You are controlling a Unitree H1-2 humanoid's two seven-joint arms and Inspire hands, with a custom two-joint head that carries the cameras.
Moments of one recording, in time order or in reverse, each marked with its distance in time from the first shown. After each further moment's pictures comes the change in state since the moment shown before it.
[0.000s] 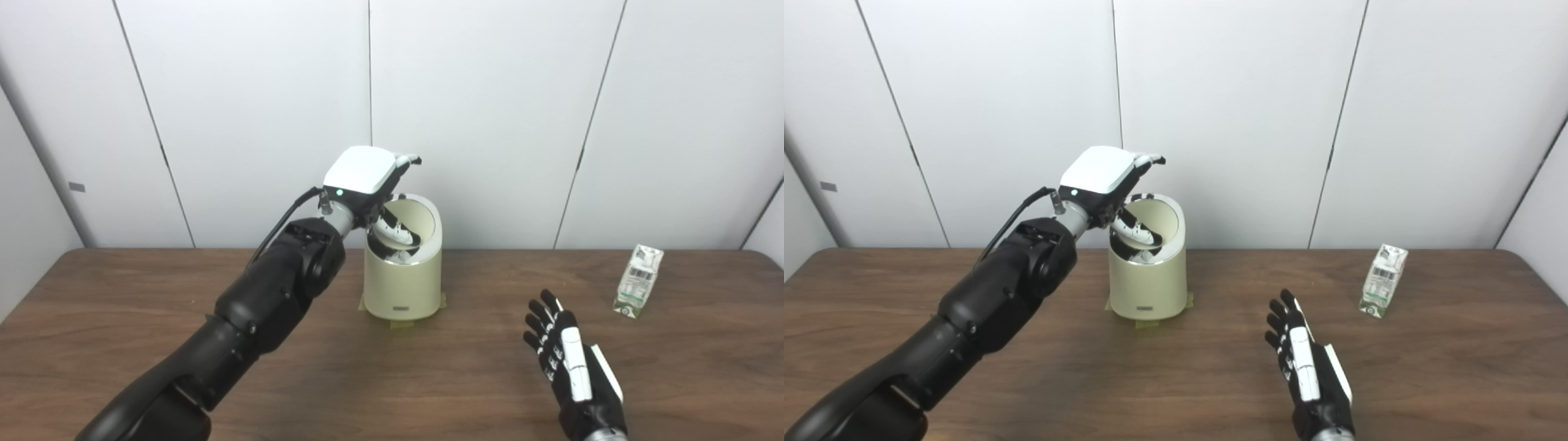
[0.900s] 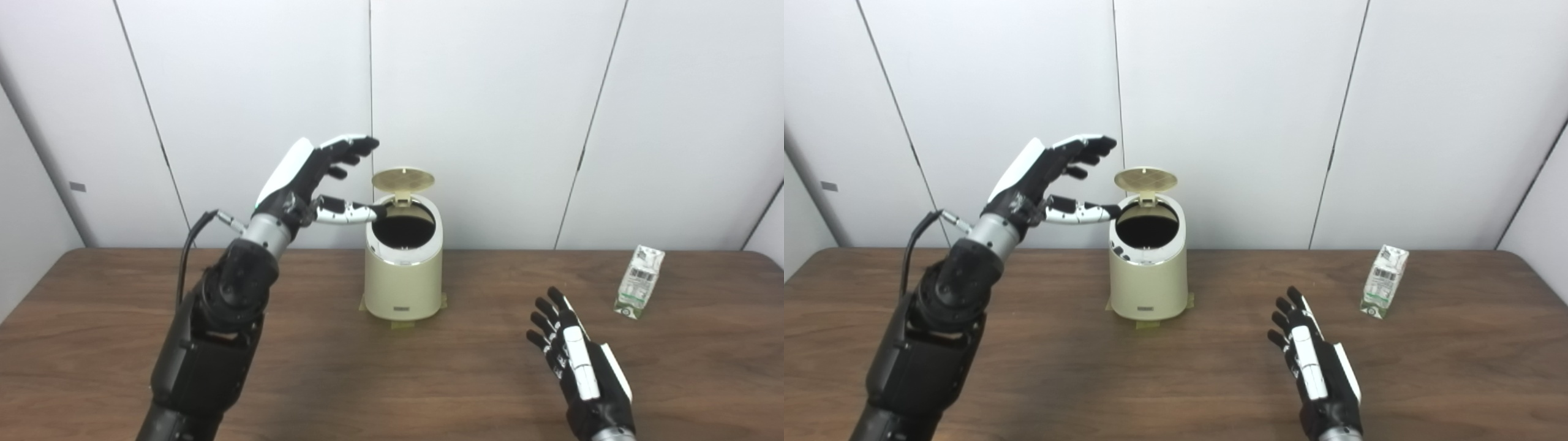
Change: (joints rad) left arm 0.347 -0.069 0.489 -0.568 -0.518 0.198 -0.186; right arm -0.003 0.003 -0.032 -0.004 0.003 0.000 -0.006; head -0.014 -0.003
